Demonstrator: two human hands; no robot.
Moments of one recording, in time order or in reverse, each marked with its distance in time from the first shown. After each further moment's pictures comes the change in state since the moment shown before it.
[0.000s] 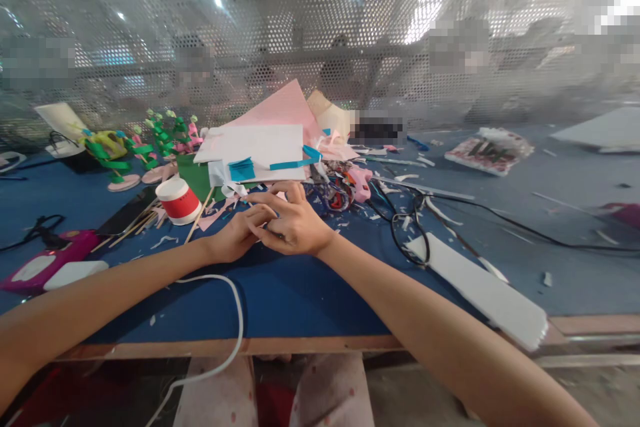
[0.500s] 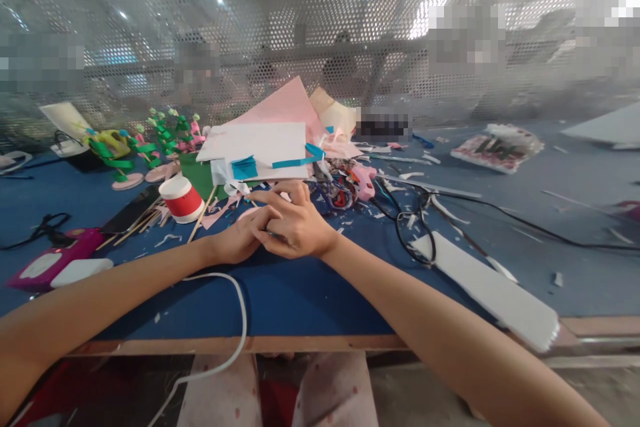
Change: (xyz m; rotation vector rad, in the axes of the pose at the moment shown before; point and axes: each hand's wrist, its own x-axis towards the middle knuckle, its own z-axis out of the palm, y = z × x) left_hand -0.004 -0.005 0.007 0.067 -0.040 0.110; right_hand 0.000 -0.005 -0.002 -0.058 0.106 -0.080
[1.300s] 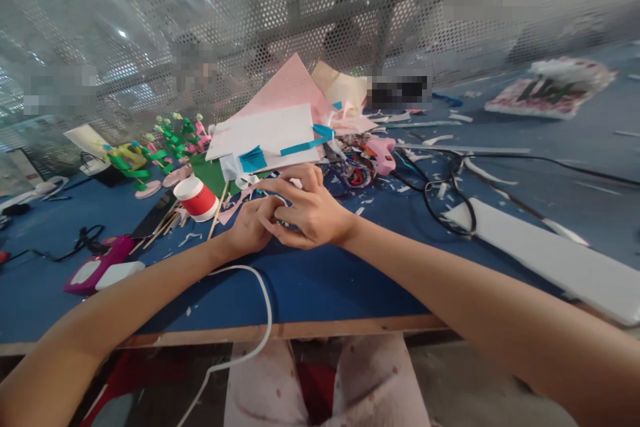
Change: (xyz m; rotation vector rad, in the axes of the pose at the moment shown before) left_hand 0.003 0.007 -0.007 0.295 0.188 0.054; right_hand 0.002 -0.006 -0.001 0.064 -0.070 0.132
